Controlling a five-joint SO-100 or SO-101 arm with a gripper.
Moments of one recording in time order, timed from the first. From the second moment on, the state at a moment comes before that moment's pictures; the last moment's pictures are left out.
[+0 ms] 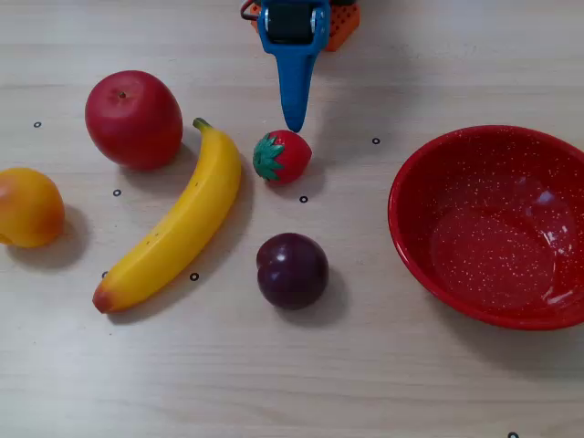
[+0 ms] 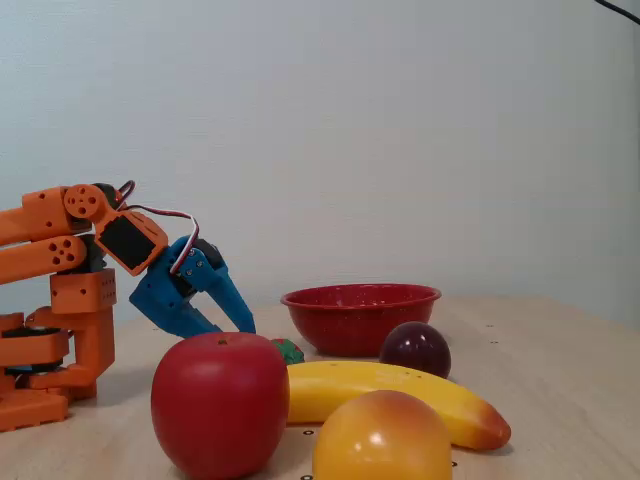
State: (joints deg) arm 0.9 183.1 174.1 54.8 1.1
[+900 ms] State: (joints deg) arm 3.1 150.1 151.5 52.2 3.4
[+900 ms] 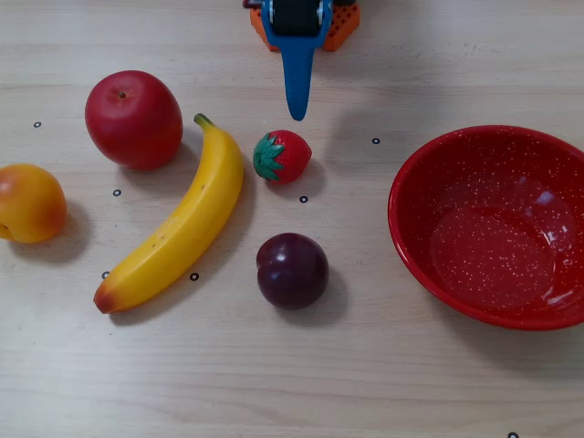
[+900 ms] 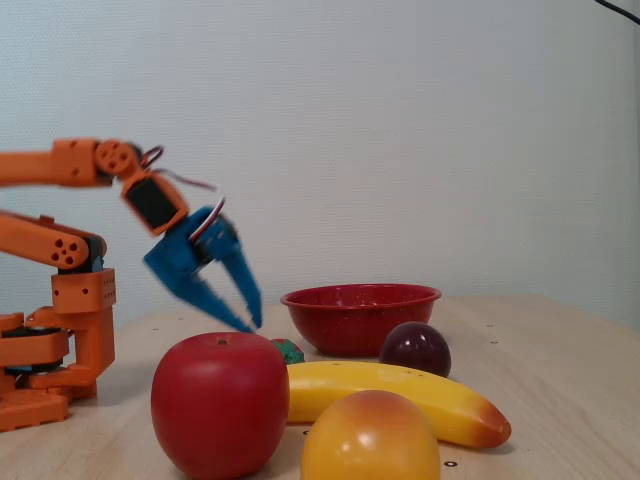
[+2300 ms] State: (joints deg) arm -0.3 51.9 50.0 94.5 13.4
